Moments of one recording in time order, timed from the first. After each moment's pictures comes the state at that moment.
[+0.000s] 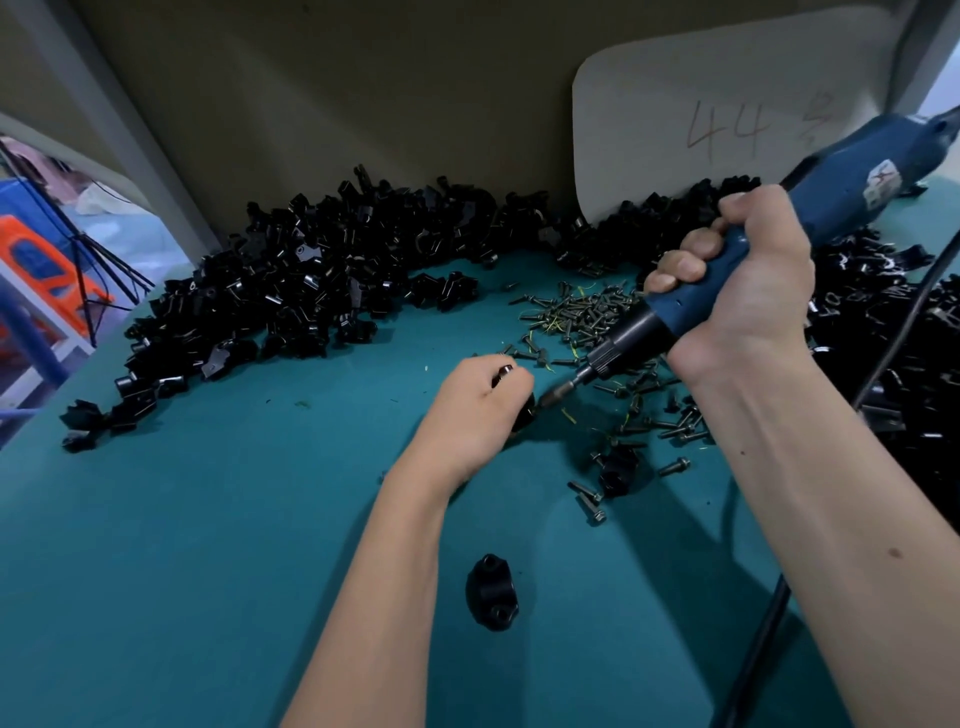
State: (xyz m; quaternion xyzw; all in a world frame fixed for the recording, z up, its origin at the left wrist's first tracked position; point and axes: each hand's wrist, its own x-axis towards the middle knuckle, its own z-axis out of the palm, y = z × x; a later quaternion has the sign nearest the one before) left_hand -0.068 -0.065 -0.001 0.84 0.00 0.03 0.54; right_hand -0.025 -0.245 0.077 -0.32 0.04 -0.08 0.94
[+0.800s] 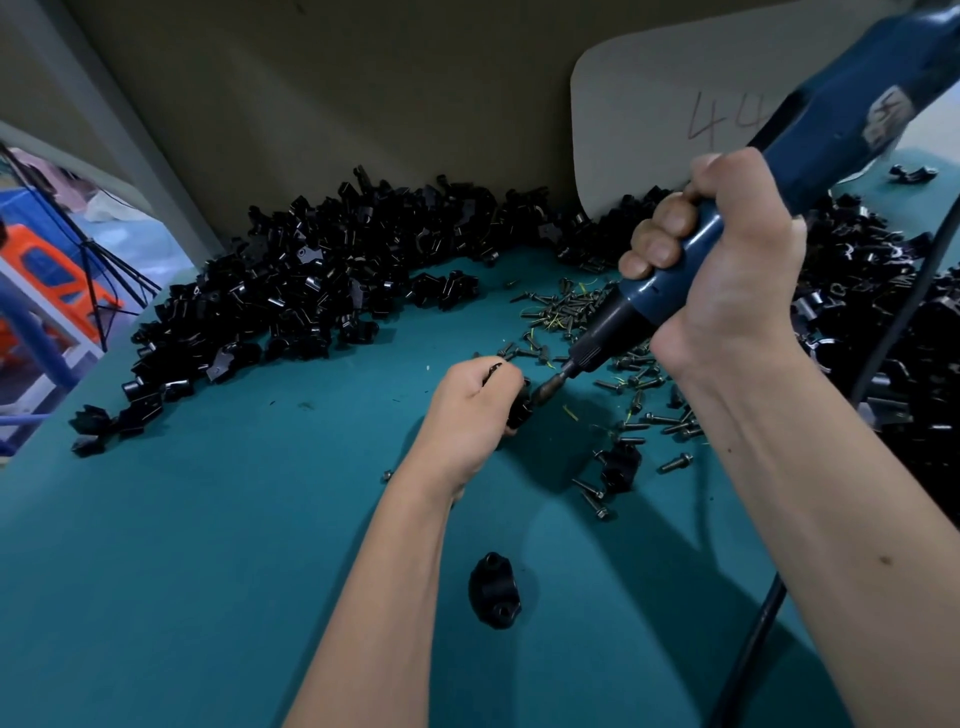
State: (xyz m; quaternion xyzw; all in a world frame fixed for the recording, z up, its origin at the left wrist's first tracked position) left_hand -0.076 -0.066 -0.003 0.80 0.03 0.03 0.60; right_hand -0.041 -0.229 0.090 -0.38 -0.07 -0.12 0.91
